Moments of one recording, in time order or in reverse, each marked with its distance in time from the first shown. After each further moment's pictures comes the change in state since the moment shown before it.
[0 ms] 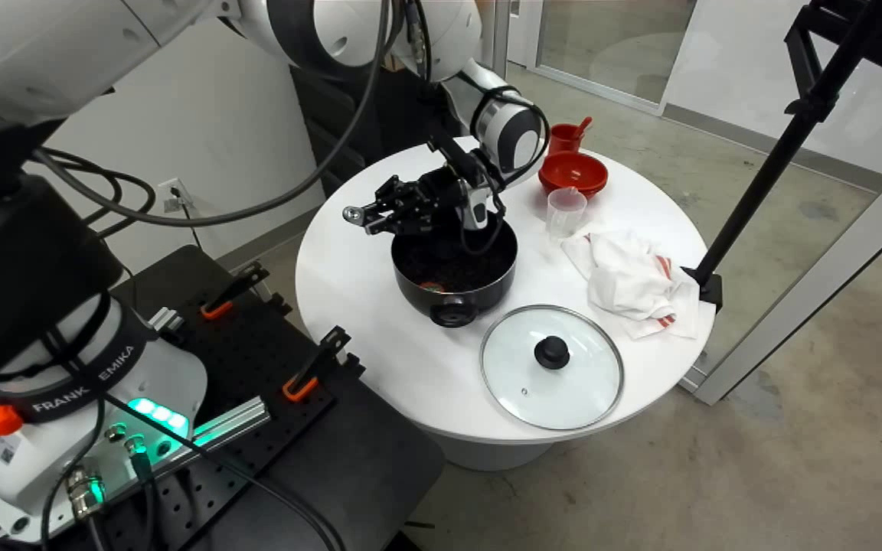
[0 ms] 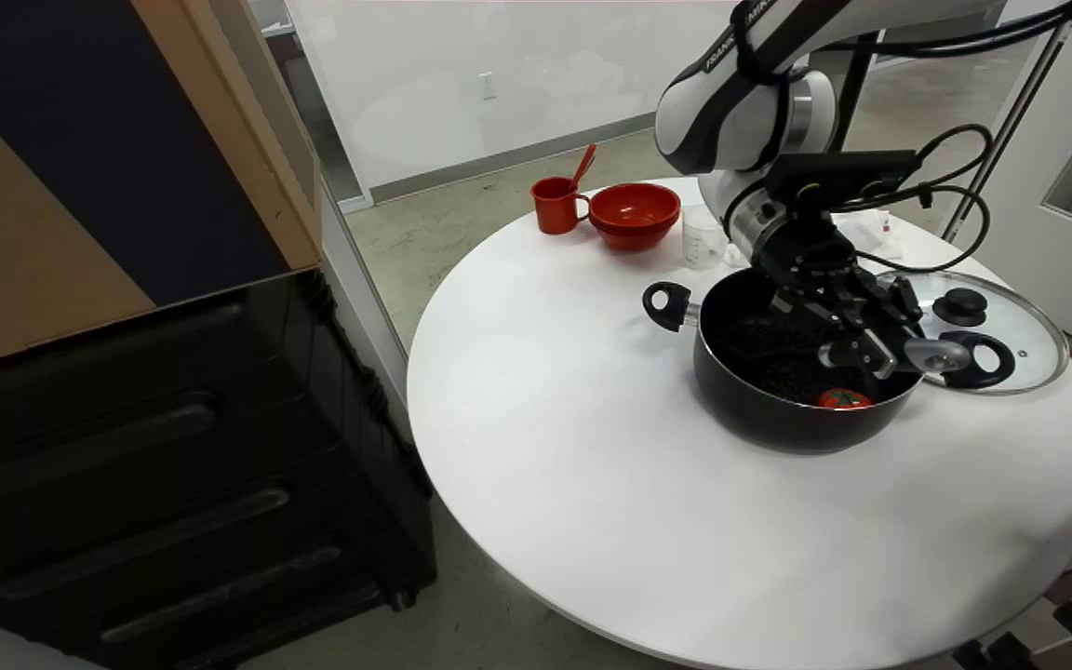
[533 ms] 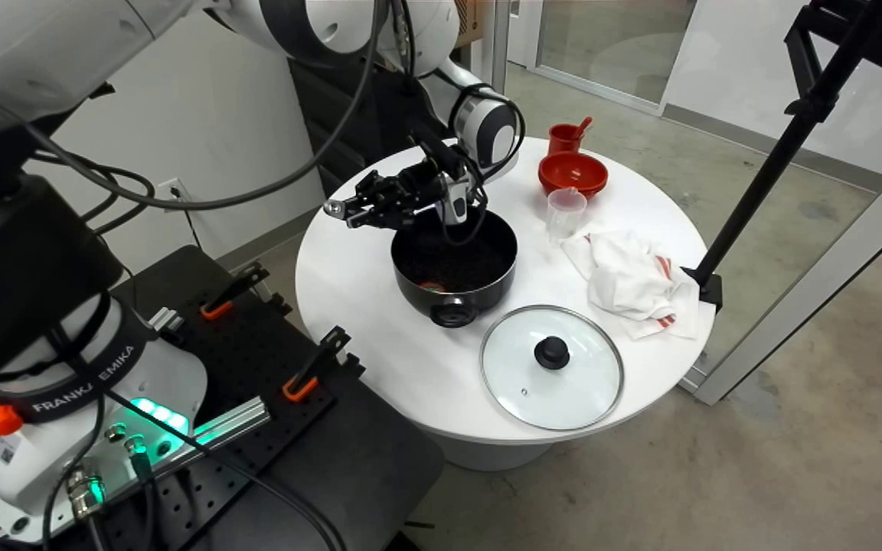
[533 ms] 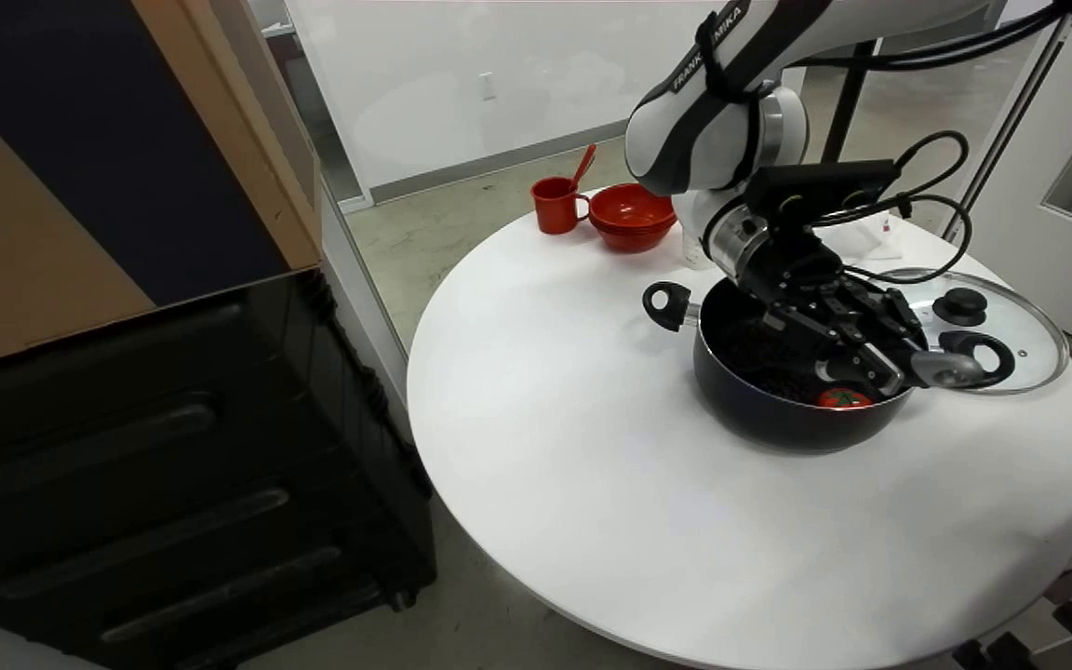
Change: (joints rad) arm 0.056 -0.015 0.006 -0.045 -0.011 -0.039 -0.018
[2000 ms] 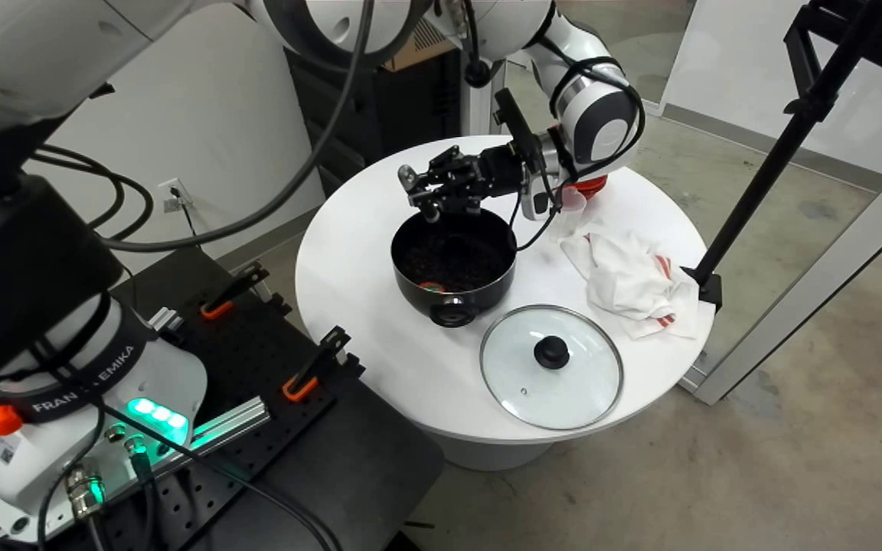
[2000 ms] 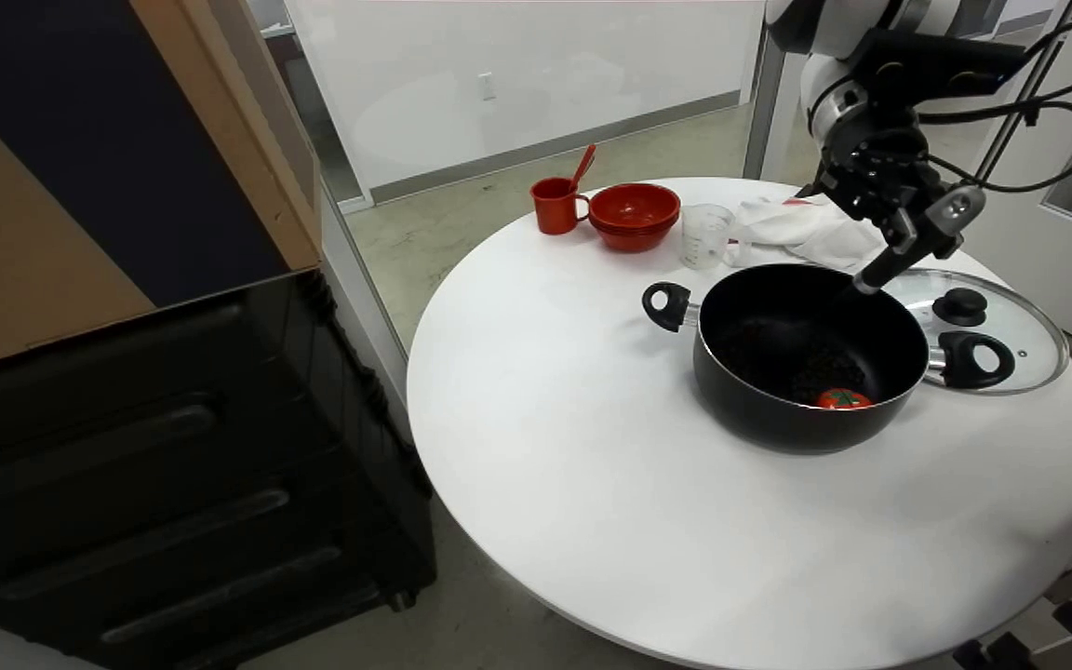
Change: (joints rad) arm -0.222 -0.054 -0.095 0.128 0.213 -0.038 0.079
